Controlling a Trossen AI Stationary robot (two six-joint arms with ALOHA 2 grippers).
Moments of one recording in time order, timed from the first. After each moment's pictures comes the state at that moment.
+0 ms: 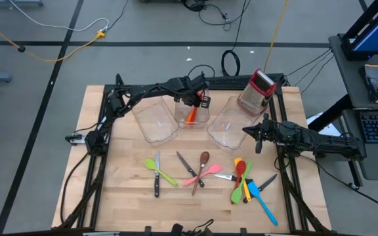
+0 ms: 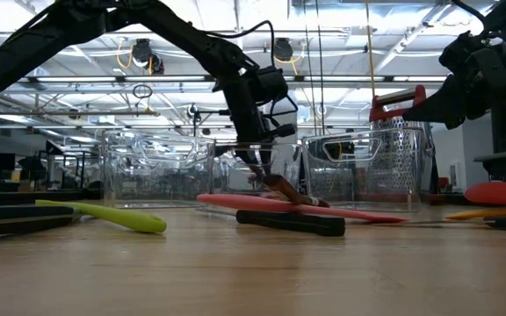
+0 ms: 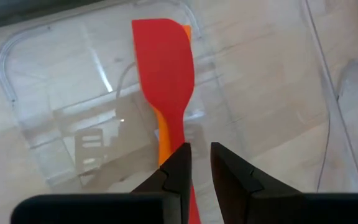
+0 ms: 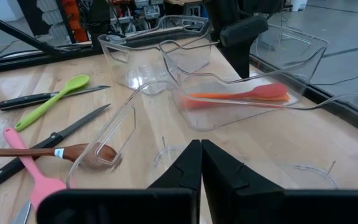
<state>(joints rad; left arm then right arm) 0.46 2.26 1.89 -0.75 -0.05 -0.76 -0.13 0.14 0.13 -0.24 0.16 0.14</state>
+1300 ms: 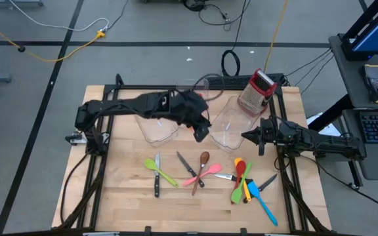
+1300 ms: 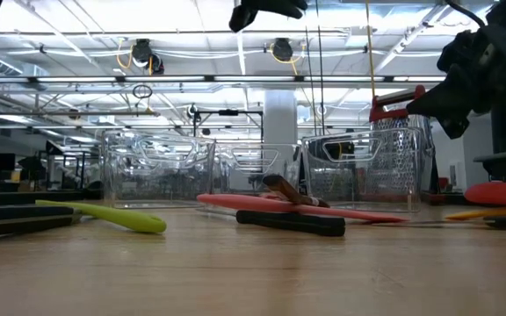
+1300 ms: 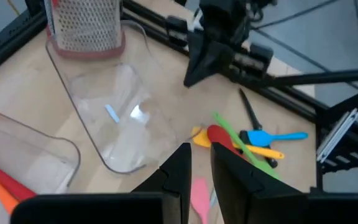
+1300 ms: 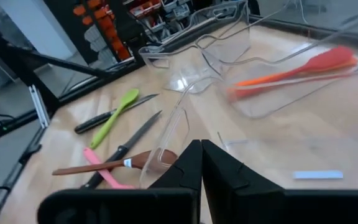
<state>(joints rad) 0.05 1.82 1.91 -0.73 0.01 -0.43 -0.13 0.14 0.13 -0.22 -0.01 0.43</state>
